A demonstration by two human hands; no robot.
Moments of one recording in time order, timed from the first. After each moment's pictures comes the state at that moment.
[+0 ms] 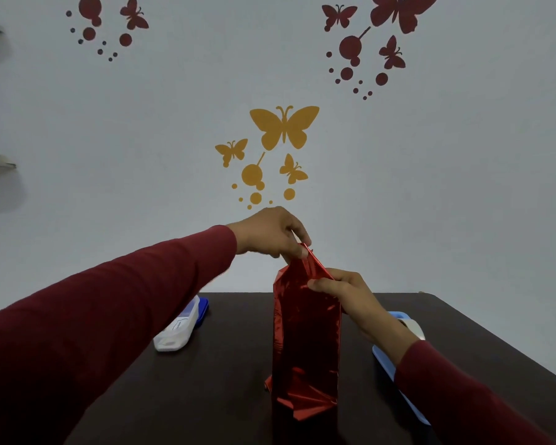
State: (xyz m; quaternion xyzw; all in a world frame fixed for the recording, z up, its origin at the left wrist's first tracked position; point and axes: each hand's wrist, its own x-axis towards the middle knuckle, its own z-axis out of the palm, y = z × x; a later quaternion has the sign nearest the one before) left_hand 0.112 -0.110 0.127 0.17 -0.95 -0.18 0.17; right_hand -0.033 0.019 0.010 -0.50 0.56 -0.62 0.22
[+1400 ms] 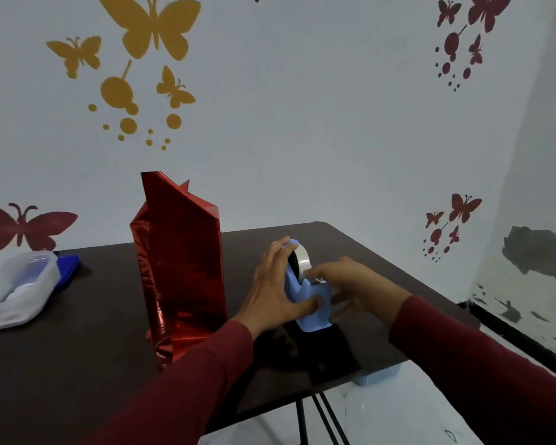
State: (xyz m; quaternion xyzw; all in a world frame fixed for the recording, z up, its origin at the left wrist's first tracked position) left_hand -0.058 -0.020 -0.135 0.01 -0.90 -0.29 0.34; right_hand -0.132 0.137 -0.051 -0.15 0.82 -0.47 0.28
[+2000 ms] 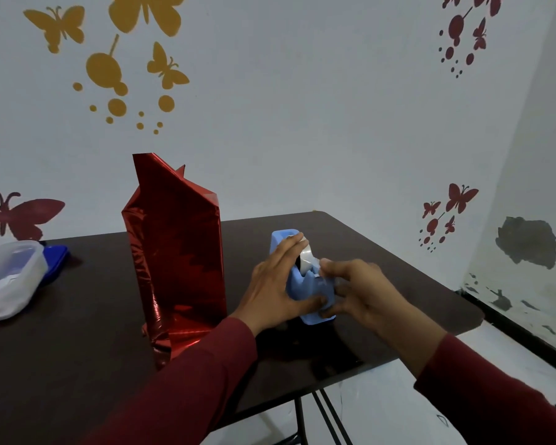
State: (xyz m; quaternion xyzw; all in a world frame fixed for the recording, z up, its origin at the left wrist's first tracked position) left_hand -0.059 -0.022 -0.140 -0.03 -0.90 -0.28 0.33; right_hand -0.118 0.153 -0.082 -0.11 0.64 -0.71 0.27
